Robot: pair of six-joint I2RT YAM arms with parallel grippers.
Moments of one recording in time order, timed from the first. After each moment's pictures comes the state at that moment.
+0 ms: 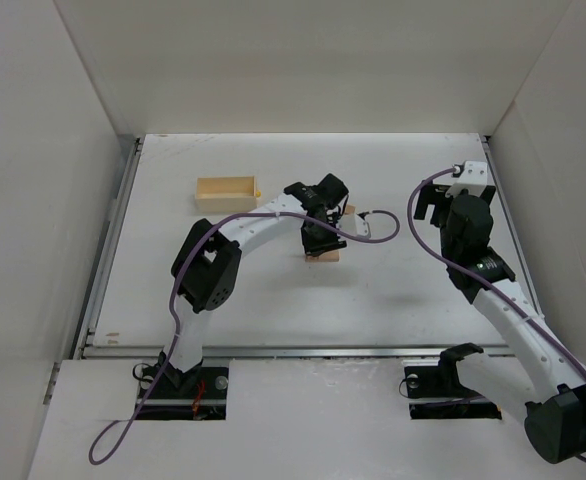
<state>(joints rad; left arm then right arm) -0.79 2.05 1.69 -0.89 0.16 0.69 0.28 0.93 0.77 -0.01 0.49 0.02</state>
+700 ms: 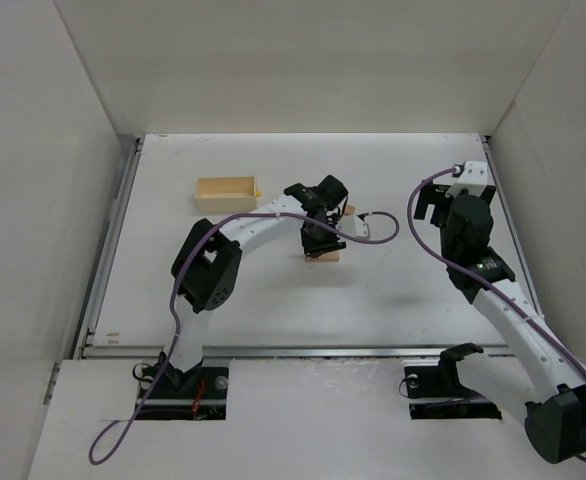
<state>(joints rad) -0.79 2.05 1.68 -0.88 0.16 0.69 0.28 0.93 0.77 -0.01 0.49 0.02</state>
